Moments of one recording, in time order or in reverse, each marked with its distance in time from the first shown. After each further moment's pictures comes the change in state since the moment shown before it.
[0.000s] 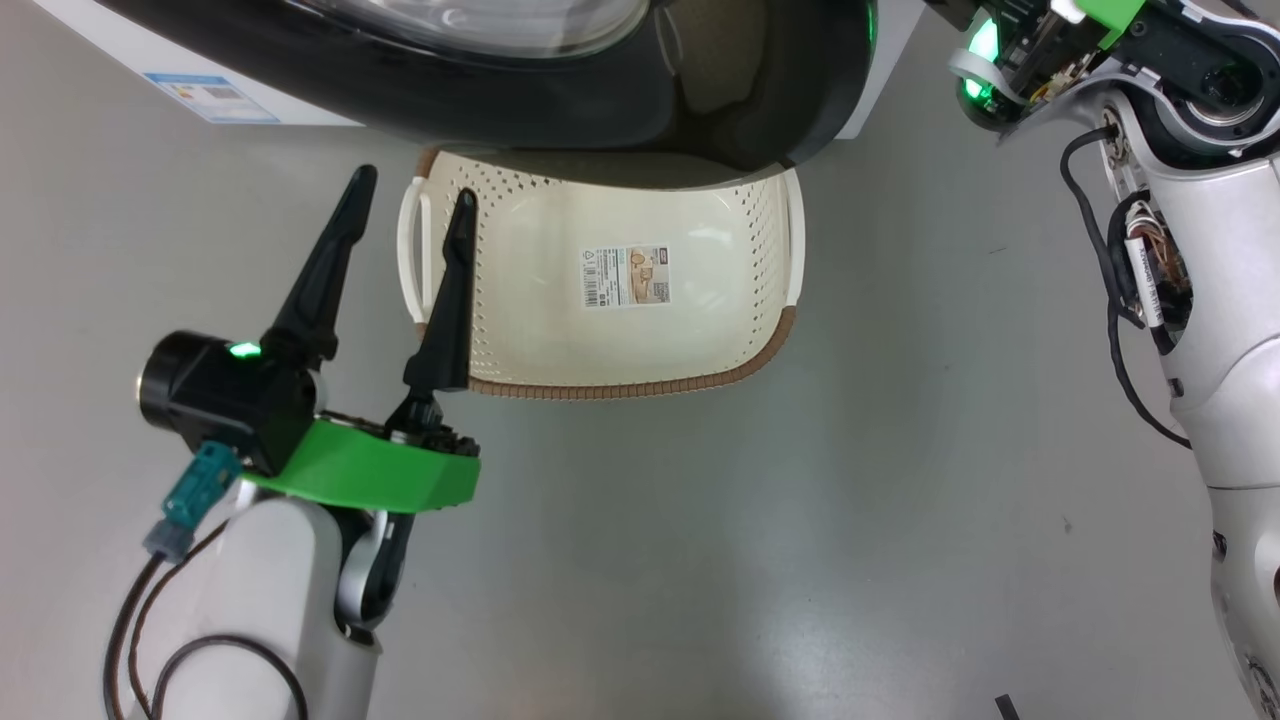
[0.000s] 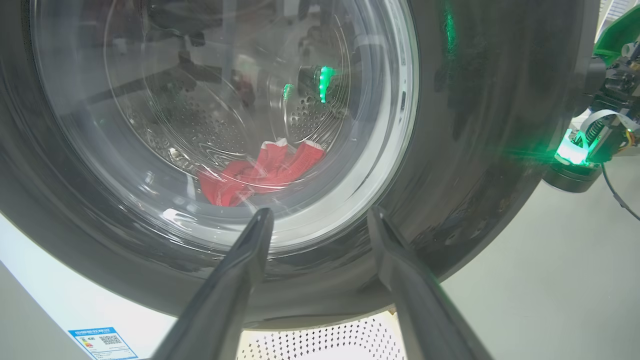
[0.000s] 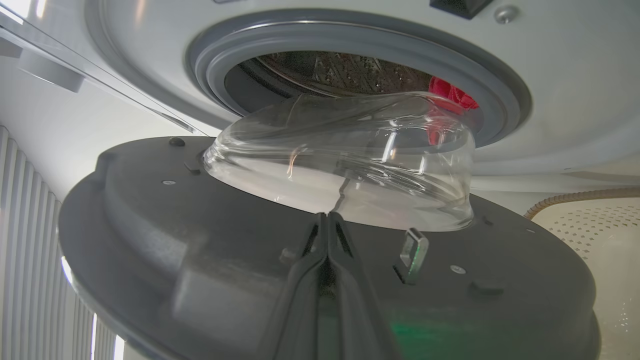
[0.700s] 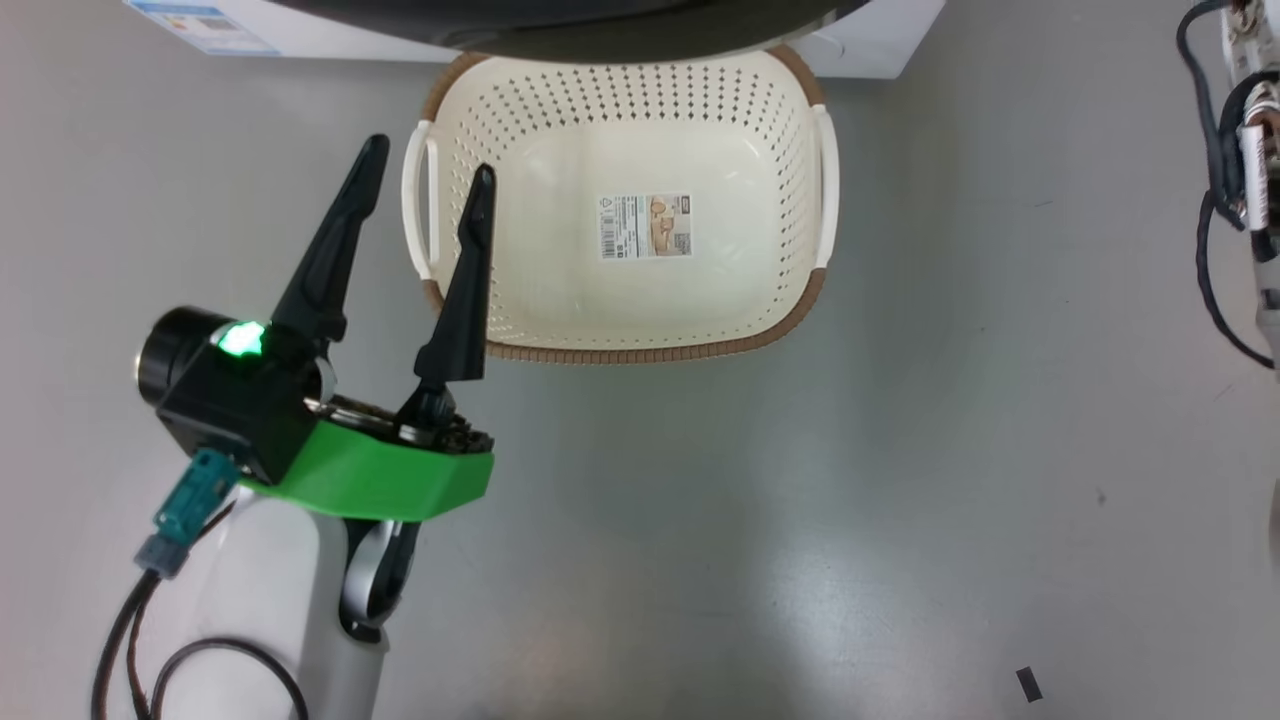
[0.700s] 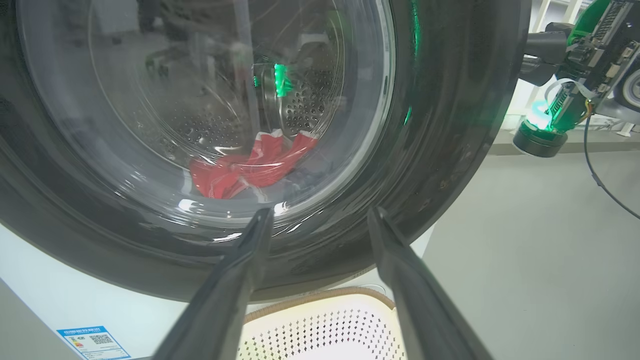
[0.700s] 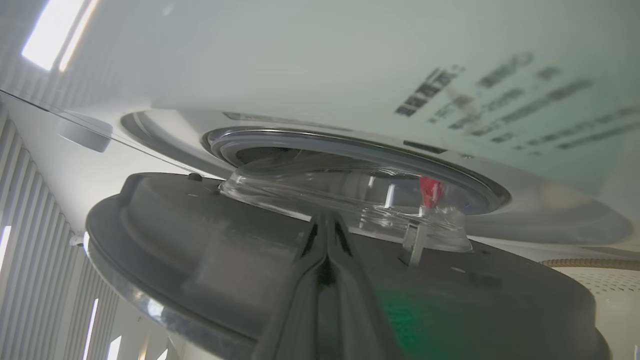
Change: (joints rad) left arm -0.007 0.000 -0.024 -0.078 -0.003 0.000 0.000; right arm -0.123 -0.043 -0.057 -0.007 -0.007 0.000 -0.061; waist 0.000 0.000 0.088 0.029
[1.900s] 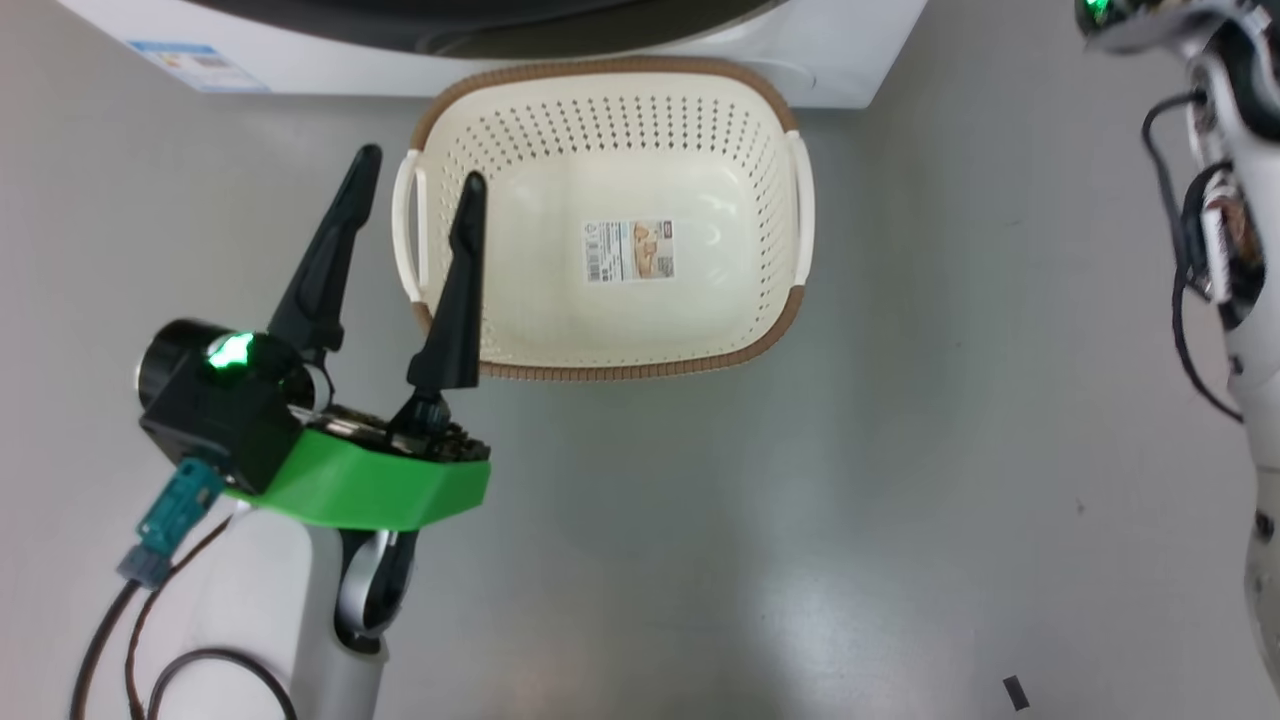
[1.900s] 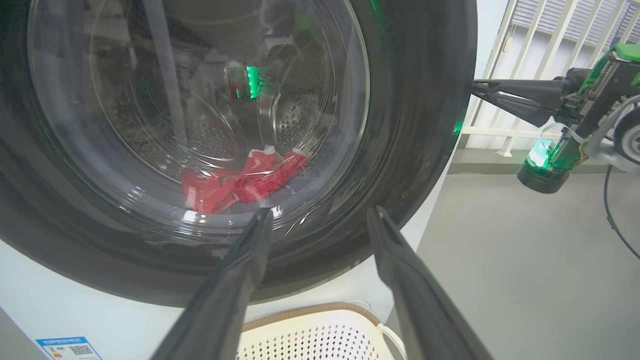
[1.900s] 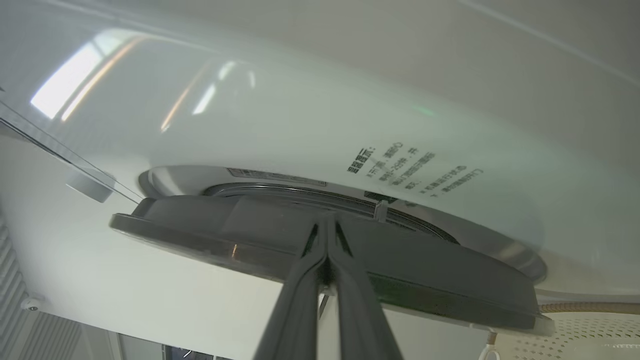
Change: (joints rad) left arm 0.019 0.003 0.006 -0.009 -0.043 0.000 0.000; right arm 0.135 0.007 -0.046 -0.062 -0.089 0.000 -0.248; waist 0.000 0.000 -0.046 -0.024
